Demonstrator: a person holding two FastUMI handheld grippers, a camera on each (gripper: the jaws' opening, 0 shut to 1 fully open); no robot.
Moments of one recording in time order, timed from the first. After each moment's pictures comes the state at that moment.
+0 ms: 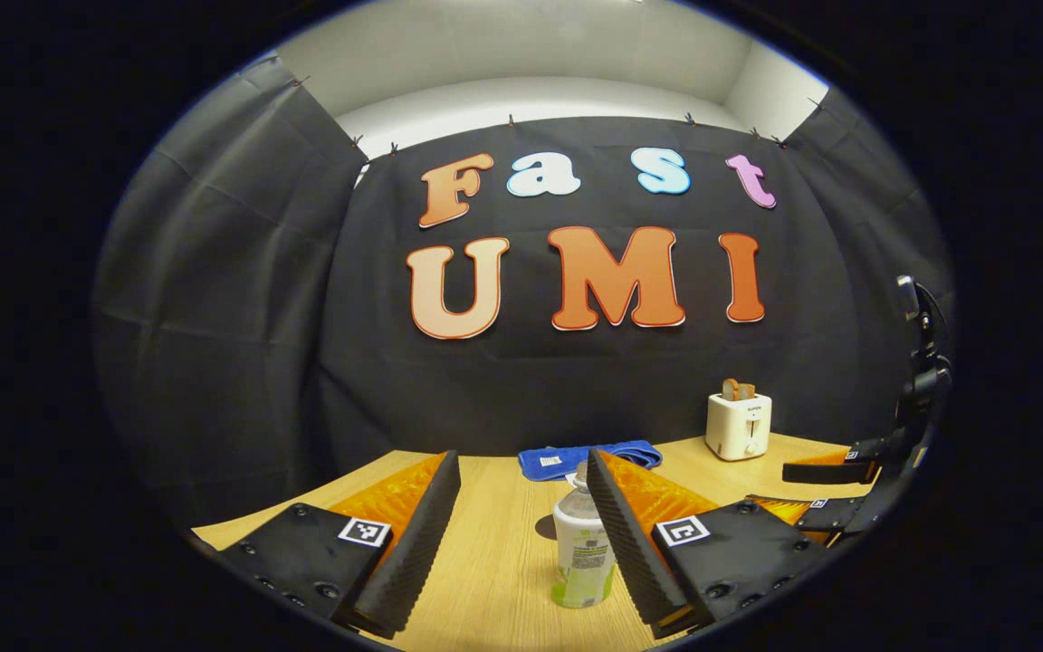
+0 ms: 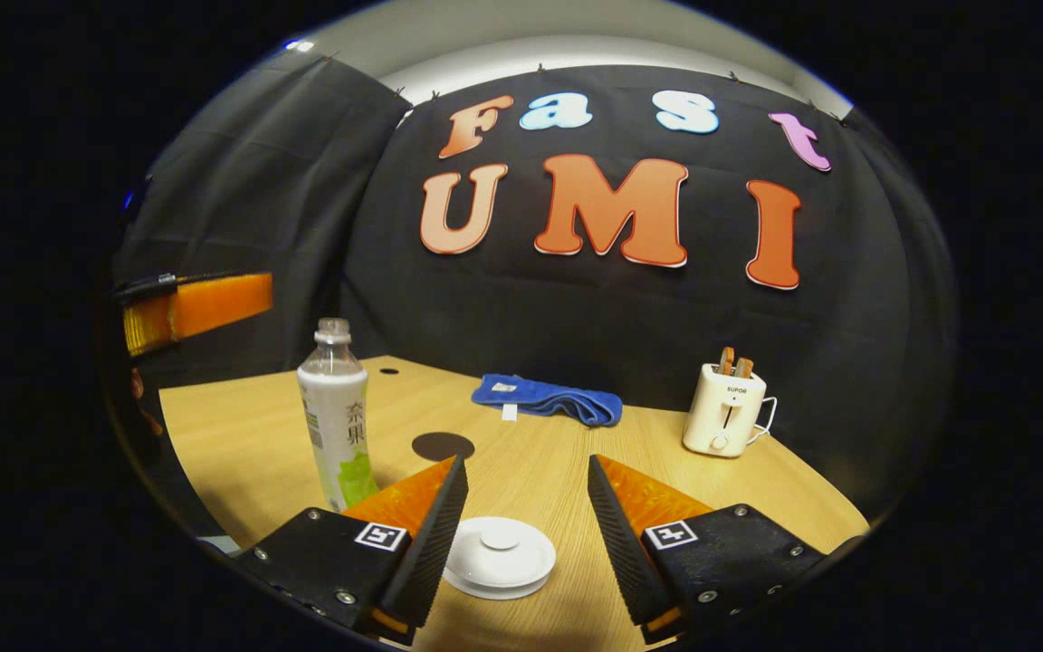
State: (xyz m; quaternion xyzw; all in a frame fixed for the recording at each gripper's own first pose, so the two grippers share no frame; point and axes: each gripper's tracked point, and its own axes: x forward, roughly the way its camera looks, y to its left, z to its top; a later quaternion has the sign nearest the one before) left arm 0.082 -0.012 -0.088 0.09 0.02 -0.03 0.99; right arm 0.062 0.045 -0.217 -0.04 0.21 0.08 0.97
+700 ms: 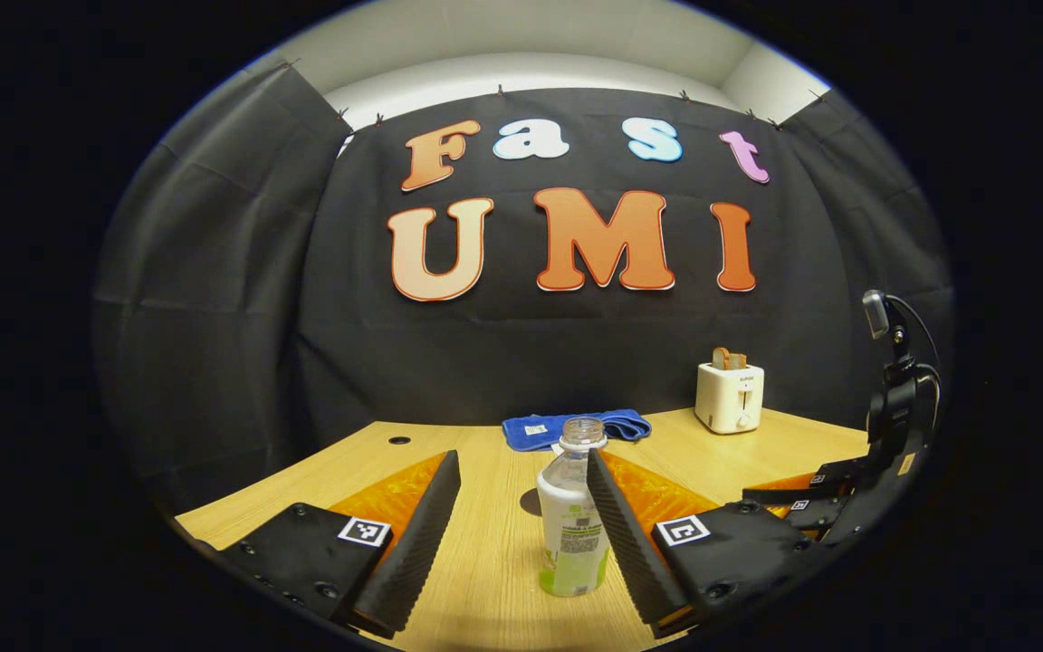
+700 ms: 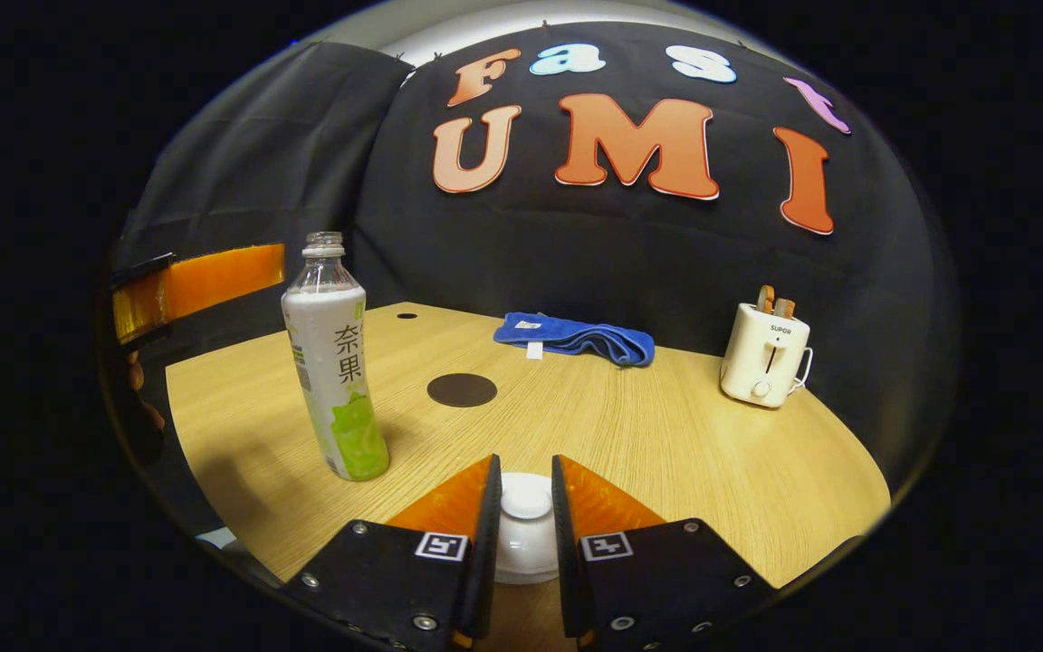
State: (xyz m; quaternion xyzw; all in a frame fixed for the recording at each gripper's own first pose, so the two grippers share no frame) left arm 0.096 -0.015 -0.127 0.09 0.07 -0.05 0.99; right arm 0.053 0.064 -0.267 -0.03 0.29 0.12 0.95
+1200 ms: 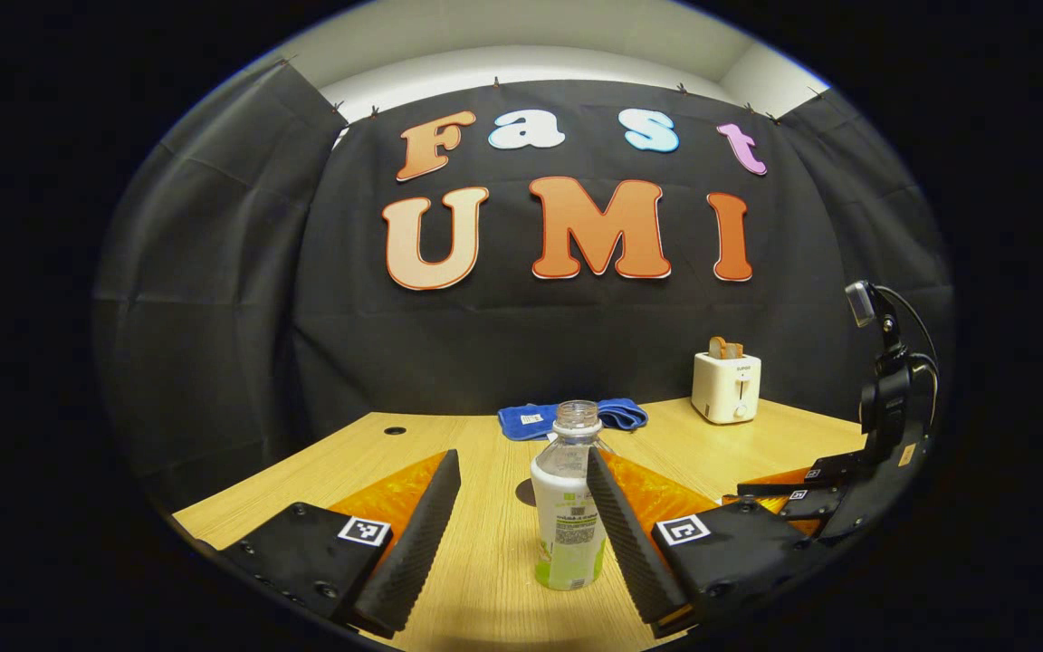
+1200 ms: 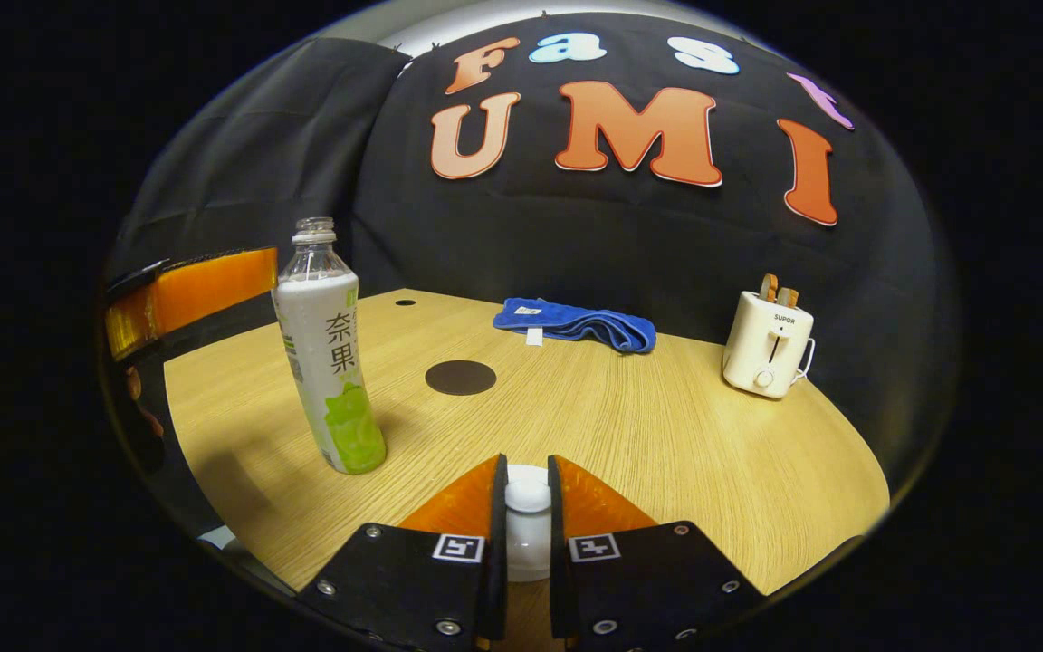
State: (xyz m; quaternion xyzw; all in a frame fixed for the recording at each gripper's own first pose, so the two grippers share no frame) left arm 0.092 -0.020 -0.137 0.09 0.09 -0.06 0.99; right arm 0.054 0.061 -0.272 -0.02 0.31 0.12 0.94
